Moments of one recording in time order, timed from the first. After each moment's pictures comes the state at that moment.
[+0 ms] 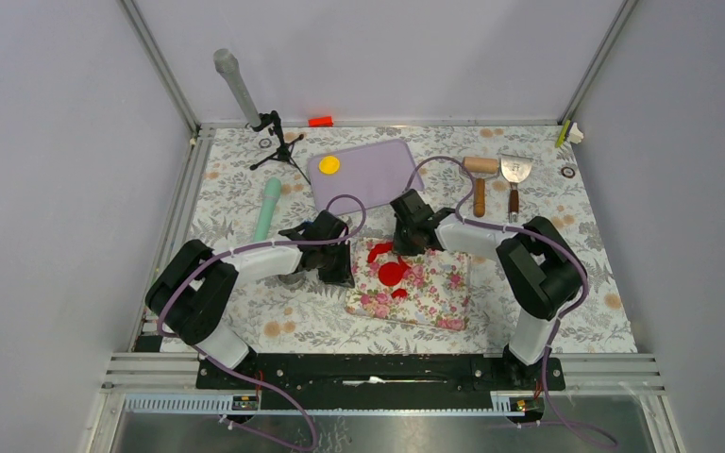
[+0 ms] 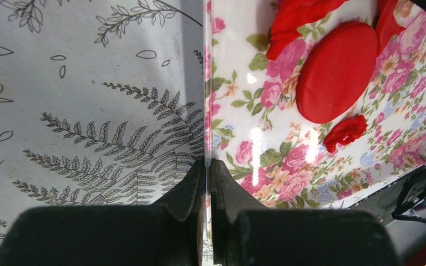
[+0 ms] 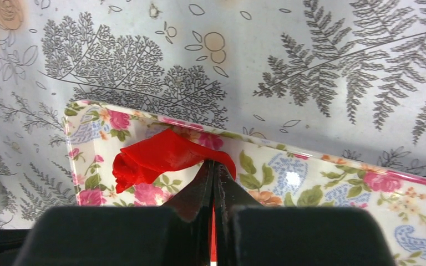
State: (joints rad) left arm -0.66 1.58 0.80 -0.31 0.22 -0.63; right arm 0.67 1.80 1.05 -0.30 0.07 0.74
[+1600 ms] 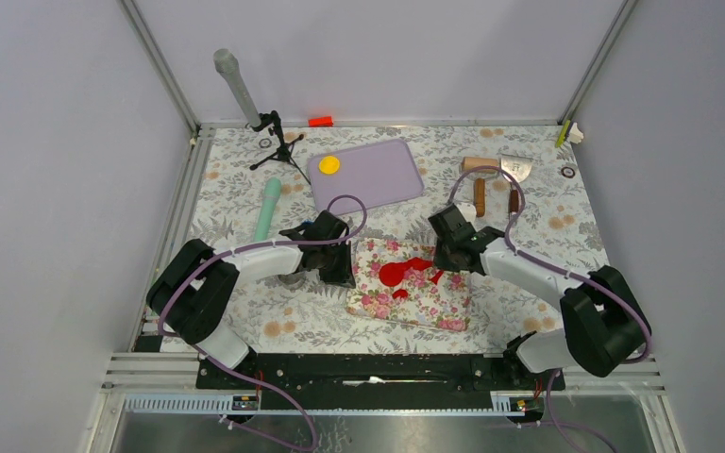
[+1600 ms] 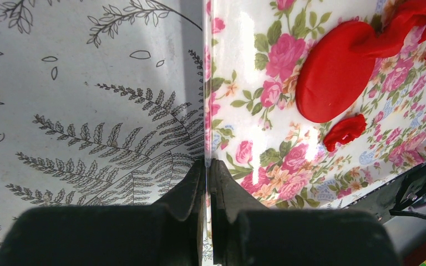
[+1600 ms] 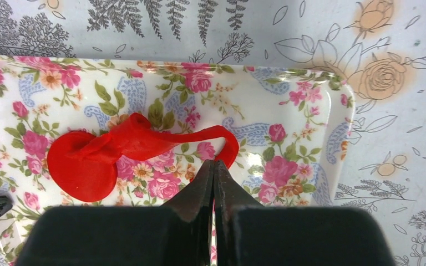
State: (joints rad) left arm -0.67 1.59 0.80 -0.30 0.23 -0.63; right arm 0.60 1.41 0.78 -0.47 0.24 0.69
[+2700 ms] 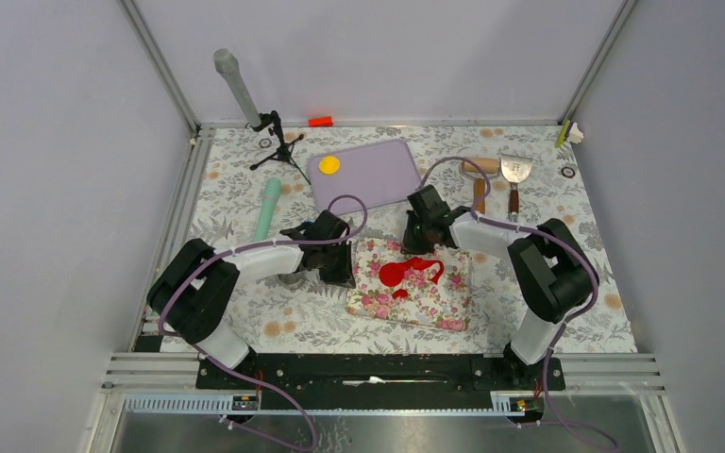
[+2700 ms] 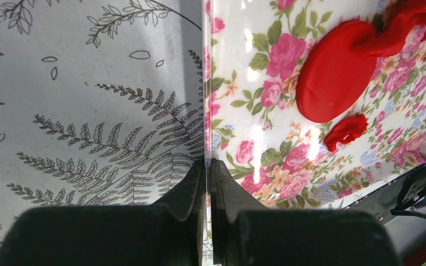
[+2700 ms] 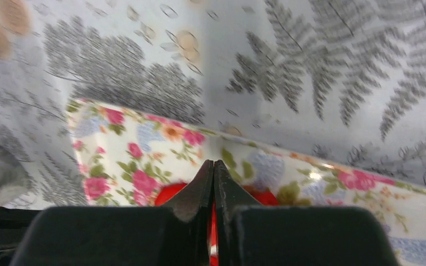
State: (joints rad) left arm -0.67 1.59 0.80 -0.31 0.23 -0.63; right arm 0.58 1.75 1.01 -0.28 -0.05 0.73
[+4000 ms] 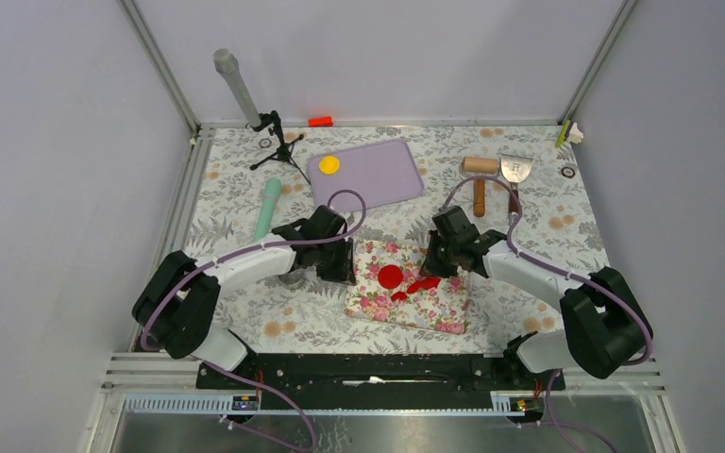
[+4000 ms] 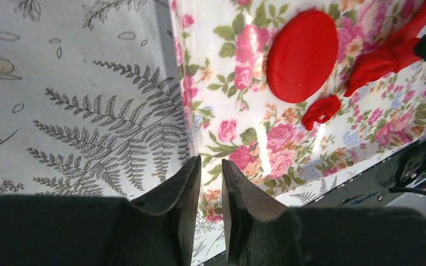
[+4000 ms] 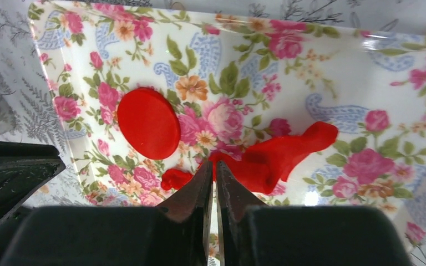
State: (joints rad) left arm -0.68 1.49 0.83 -0.41 0.22 -0.57; right arm 0.58 1.38 0.74 -0.40 -0.06 0.76
